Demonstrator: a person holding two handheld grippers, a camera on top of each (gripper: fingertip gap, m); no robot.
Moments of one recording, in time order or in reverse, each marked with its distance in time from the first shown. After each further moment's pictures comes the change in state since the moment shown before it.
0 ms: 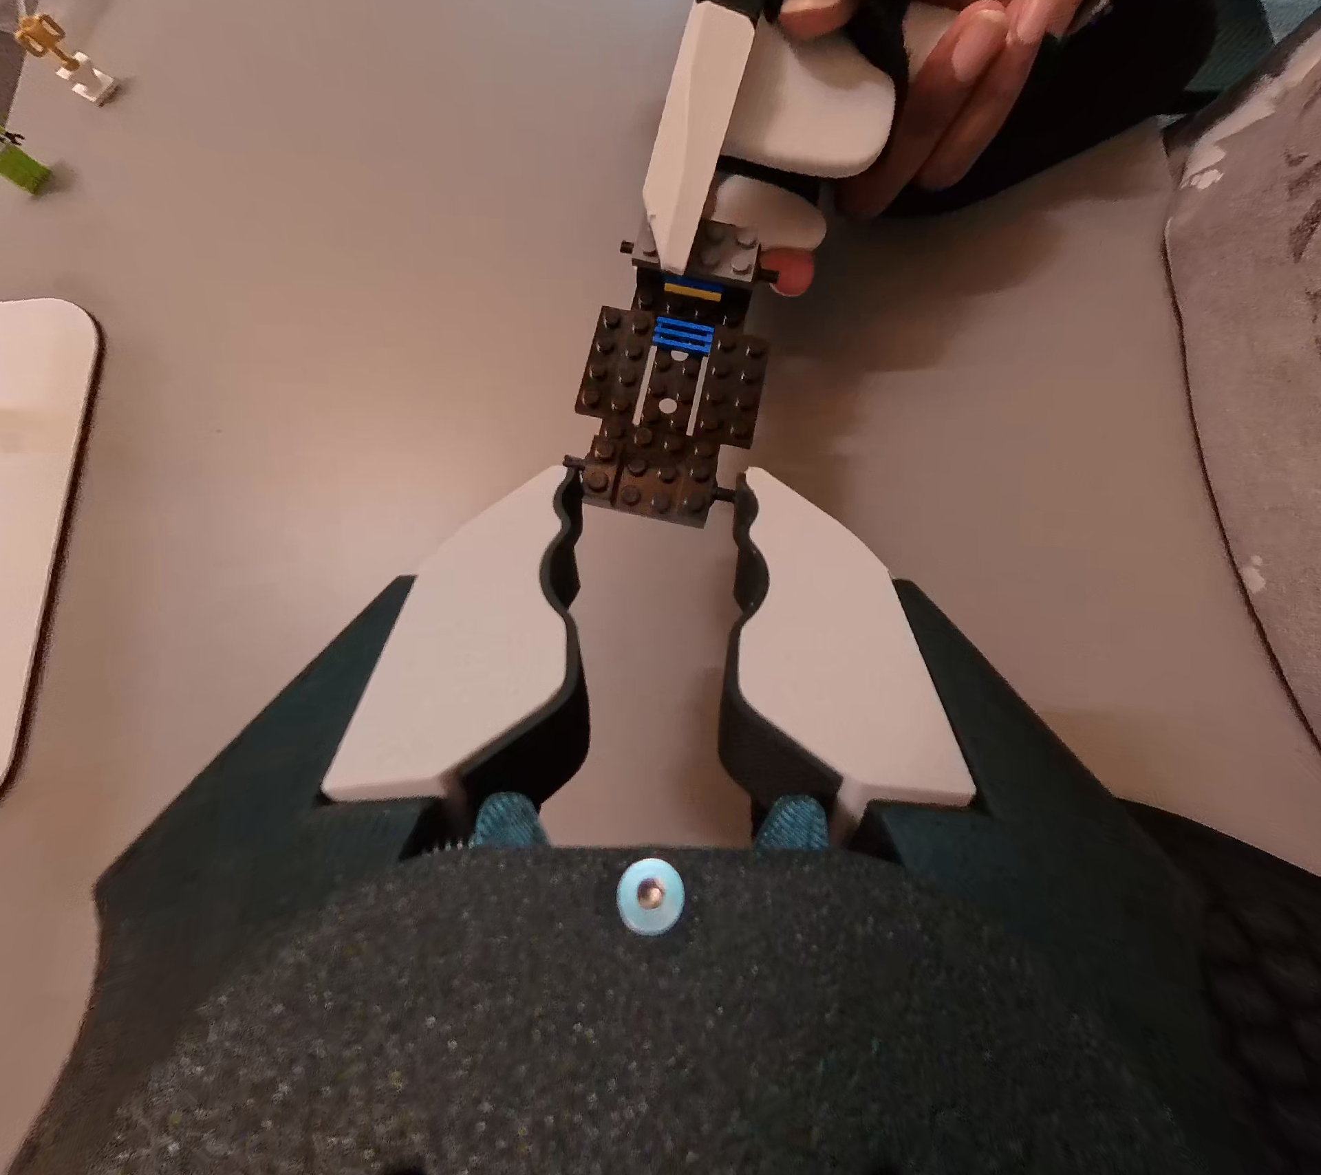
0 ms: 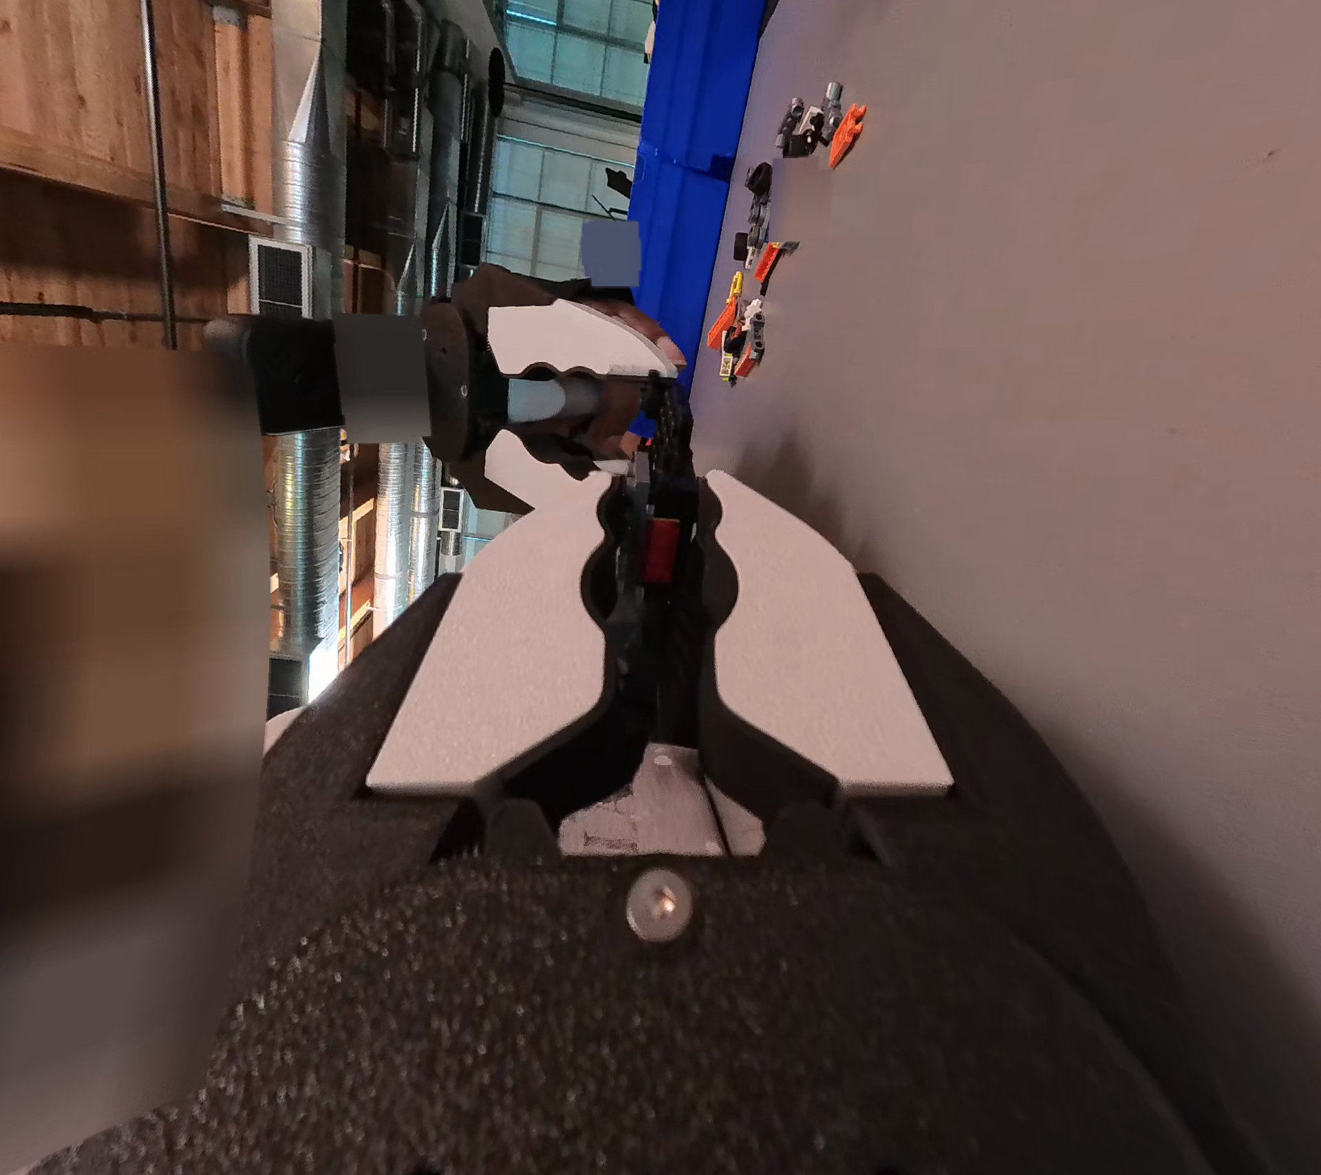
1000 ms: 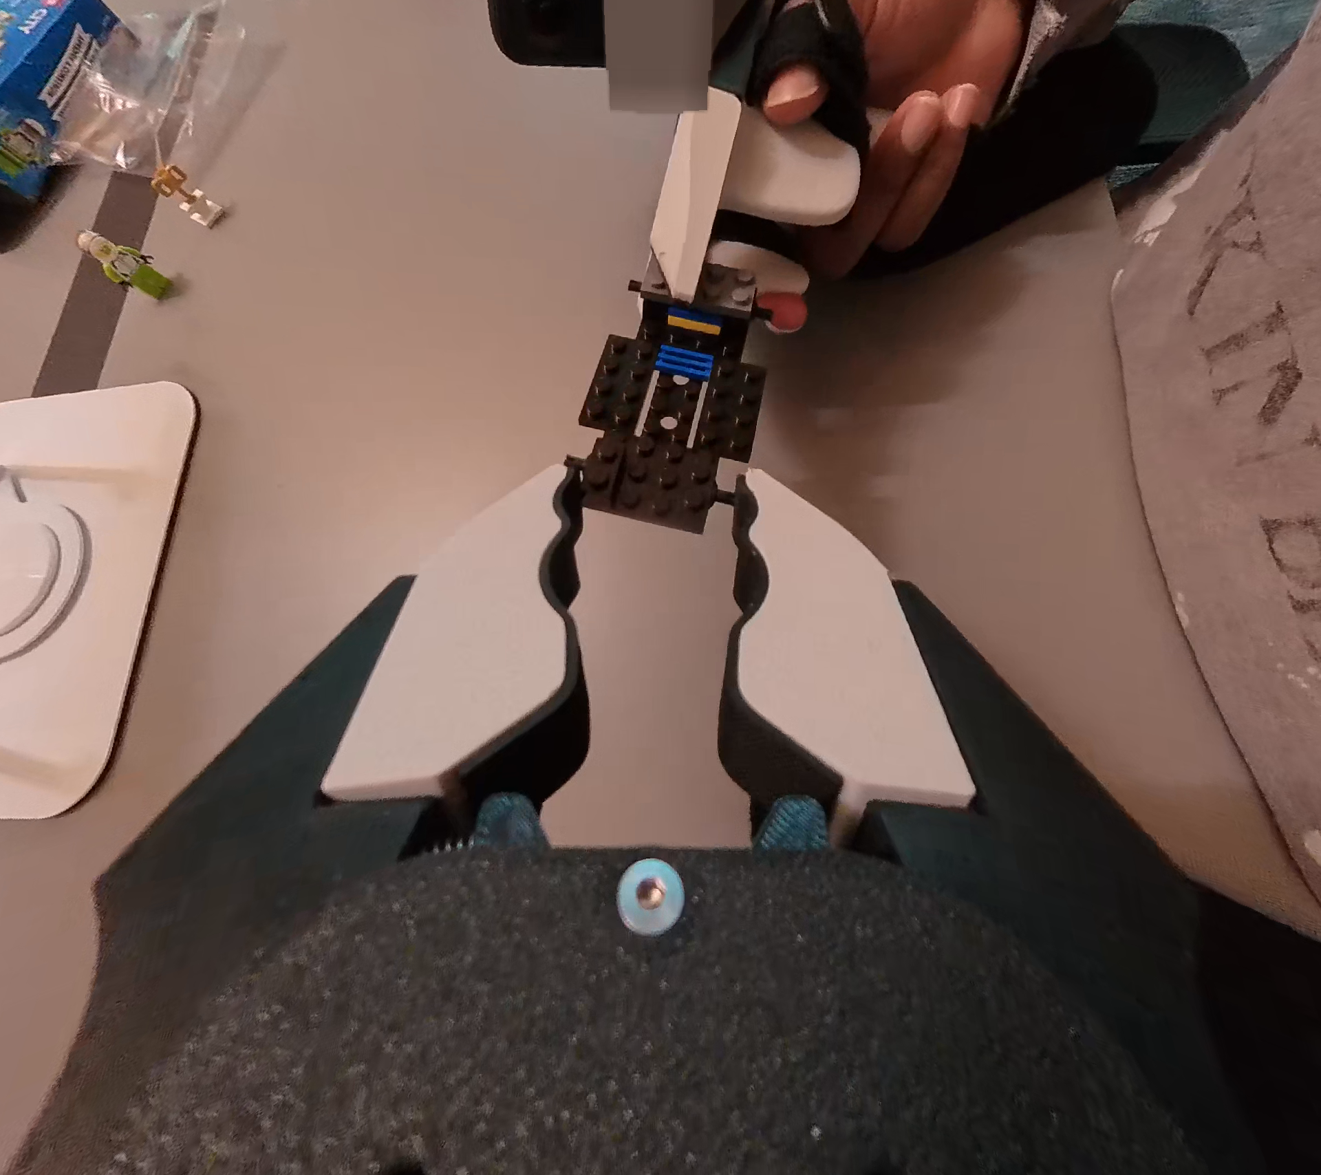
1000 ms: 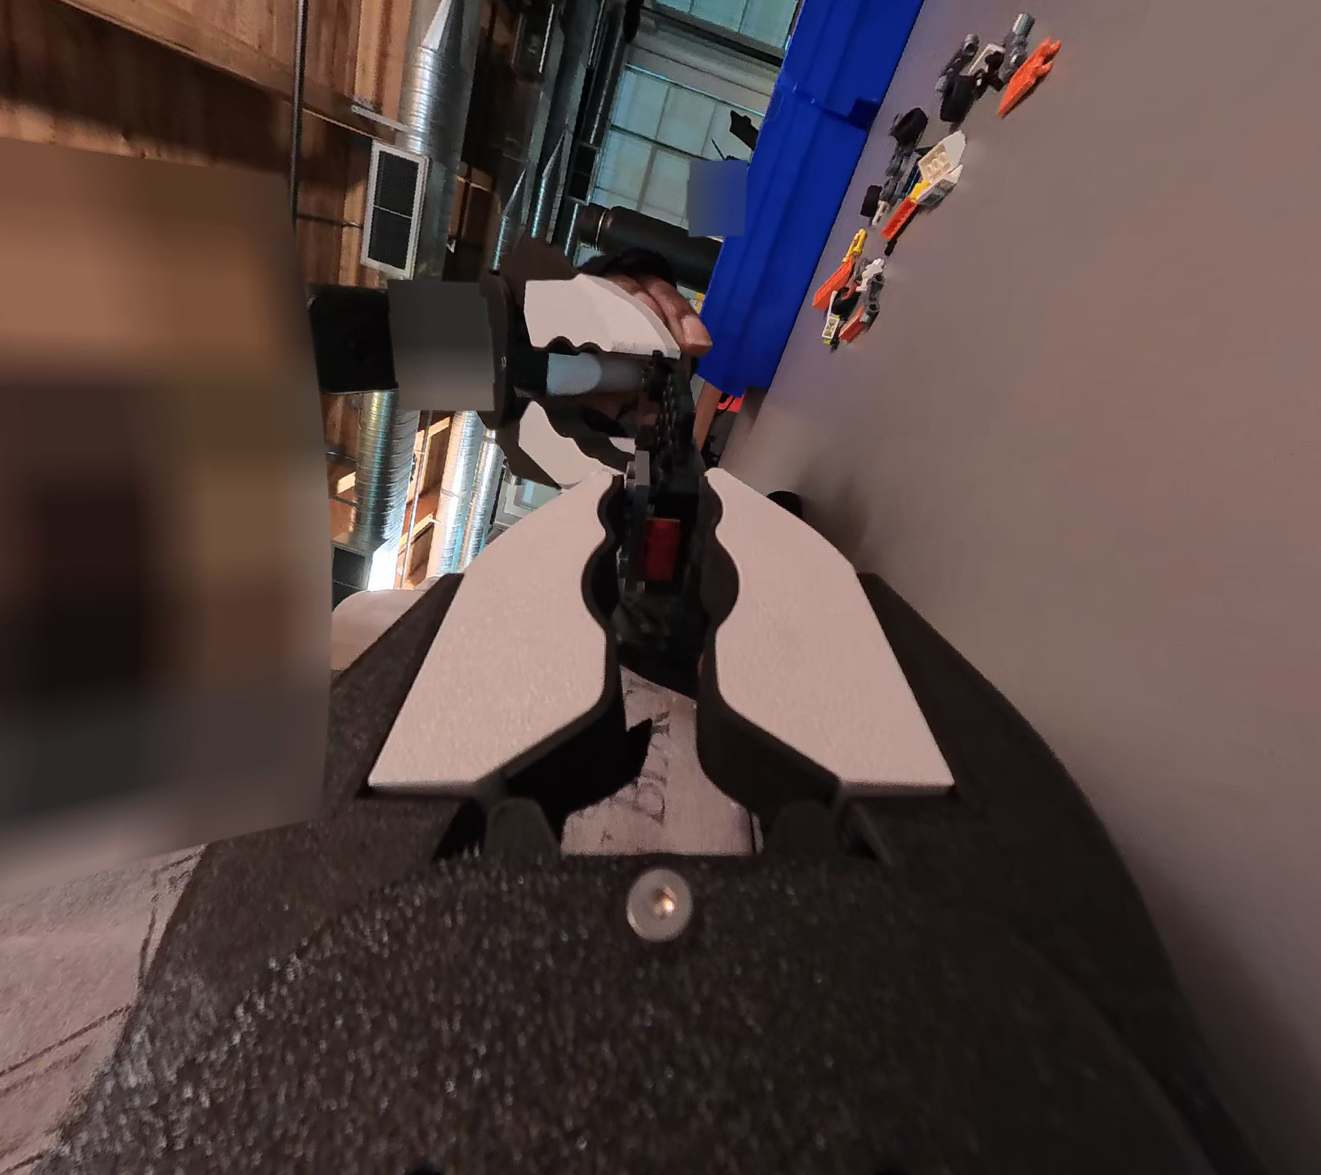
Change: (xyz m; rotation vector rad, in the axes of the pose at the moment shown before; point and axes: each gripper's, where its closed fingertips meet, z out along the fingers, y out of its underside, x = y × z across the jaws) left arm 0.022 -0.024 -0.018 0.069 -0.087 0.065; right arm -0.024 0.021 -0.010 -0.070 -0.180 -0.086
